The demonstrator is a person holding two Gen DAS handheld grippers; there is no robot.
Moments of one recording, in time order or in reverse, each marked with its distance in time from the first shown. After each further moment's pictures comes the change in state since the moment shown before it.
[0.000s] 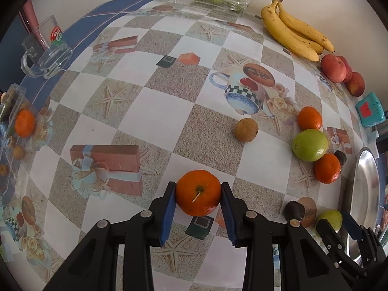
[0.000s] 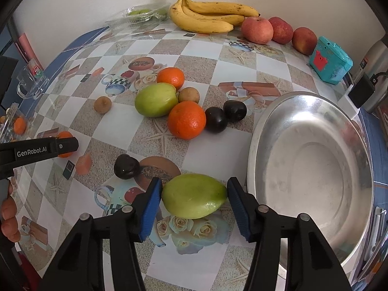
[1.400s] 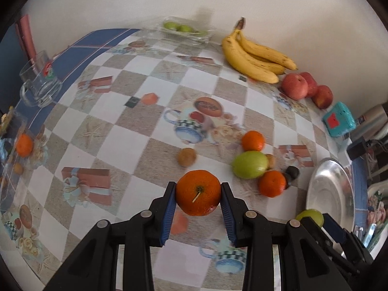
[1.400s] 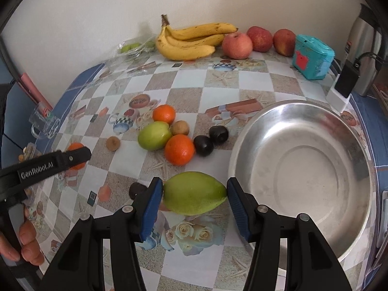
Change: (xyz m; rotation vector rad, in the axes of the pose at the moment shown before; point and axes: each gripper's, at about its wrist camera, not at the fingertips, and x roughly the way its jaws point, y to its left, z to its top) left arm -0.054 -0.049 -0.002 0.052 -0.146 -0.097; right arm -0.039 -0.030 0.009 0.166 -0.109 0.092
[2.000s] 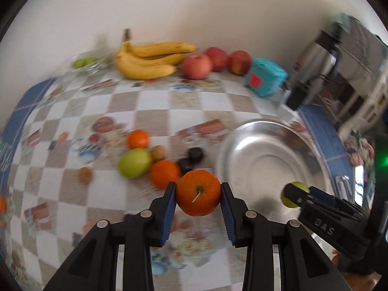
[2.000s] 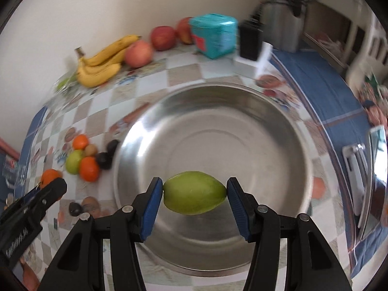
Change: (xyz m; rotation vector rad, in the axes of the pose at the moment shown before) left arm -0.007 -0.135 -0.040 0.367 -0.058 -0.170; right arm -0.023 -0.118 -0.017 0.302 0.001 -0.177
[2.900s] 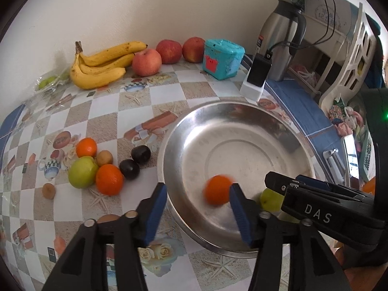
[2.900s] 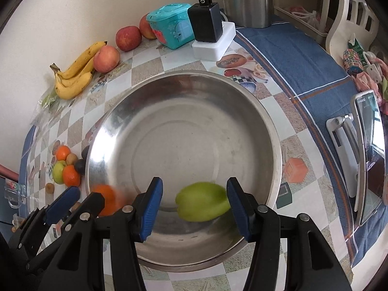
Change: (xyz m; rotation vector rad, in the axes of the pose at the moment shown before) left arm 0.023 -0.052 -0.010 0.145 0.016 -0.064; right arm 0.001 -0.042 -0.003 0.133 0.056 -0.010
